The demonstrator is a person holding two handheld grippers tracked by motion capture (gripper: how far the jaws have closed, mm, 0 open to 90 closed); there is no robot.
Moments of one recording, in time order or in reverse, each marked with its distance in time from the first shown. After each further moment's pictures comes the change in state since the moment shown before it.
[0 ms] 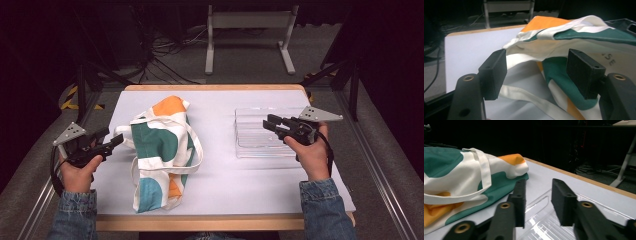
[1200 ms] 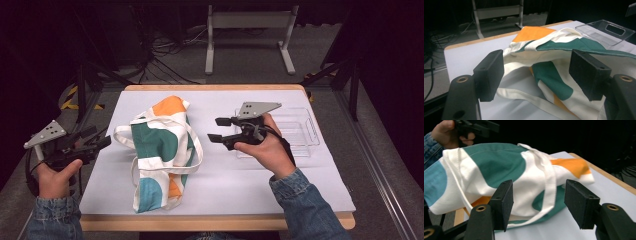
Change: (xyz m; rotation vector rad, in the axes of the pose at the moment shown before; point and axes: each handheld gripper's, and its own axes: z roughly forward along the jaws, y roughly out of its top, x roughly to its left) left arm -0.002 0.022 -0.041 -0.008 -0.095 0.066; right arm 0.105 0.057 0.088 0.162 0.288 -0.141
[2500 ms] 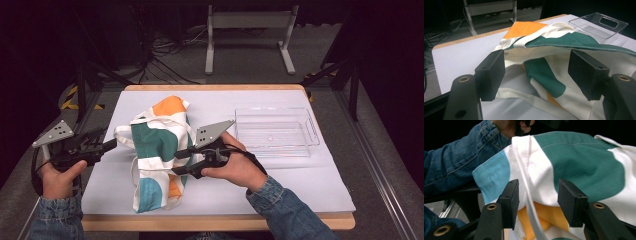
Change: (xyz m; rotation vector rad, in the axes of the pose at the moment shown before) left arm -0.007 0.002 0.008 0.039 -0.023 0.022; right arm 0.064 0.004 0.064 0.092 0.324 -0.092
